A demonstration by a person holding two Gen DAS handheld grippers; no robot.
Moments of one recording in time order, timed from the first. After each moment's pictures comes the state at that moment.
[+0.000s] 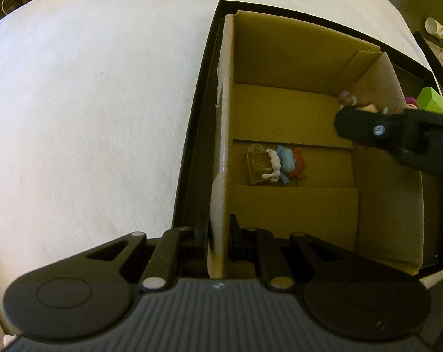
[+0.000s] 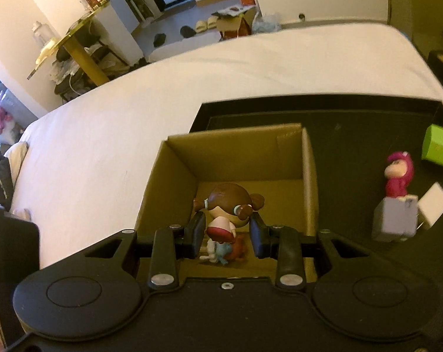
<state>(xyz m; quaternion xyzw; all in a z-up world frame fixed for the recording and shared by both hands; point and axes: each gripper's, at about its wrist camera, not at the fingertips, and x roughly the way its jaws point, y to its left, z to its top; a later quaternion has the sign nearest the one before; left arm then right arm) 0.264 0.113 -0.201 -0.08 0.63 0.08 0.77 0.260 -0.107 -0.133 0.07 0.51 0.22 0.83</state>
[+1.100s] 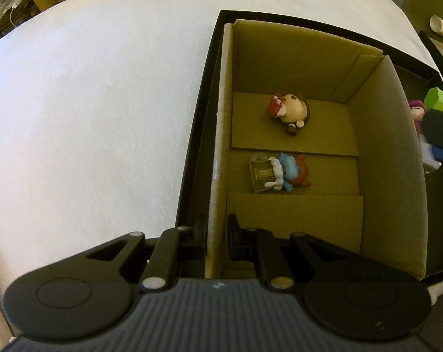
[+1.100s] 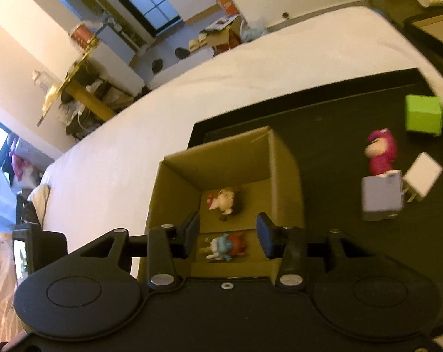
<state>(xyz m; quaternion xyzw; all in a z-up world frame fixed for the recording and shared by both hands) 0.258 0.078 -0.204 -0.05 0.62 0.11 0.78 0.247 -0.174 -0.115 0.18 0.48 0.21 0.83</state>
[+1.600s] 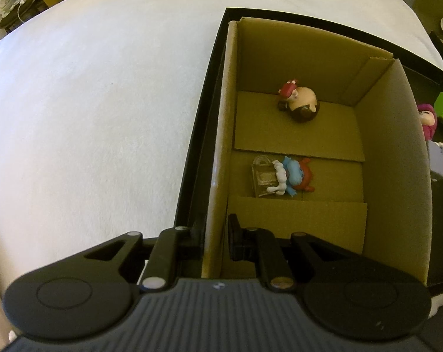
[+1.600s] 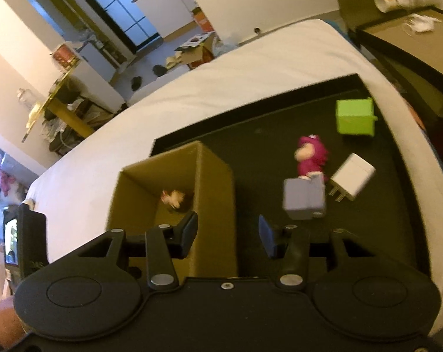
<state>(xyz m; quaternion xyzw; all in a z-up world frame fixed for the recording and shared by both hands) 0.267 0.072 -0.212 -0.05 0.63 0.13 0.77 0.233 -0.237 -0.125 0.18 0.47 0.16 0.85</state>
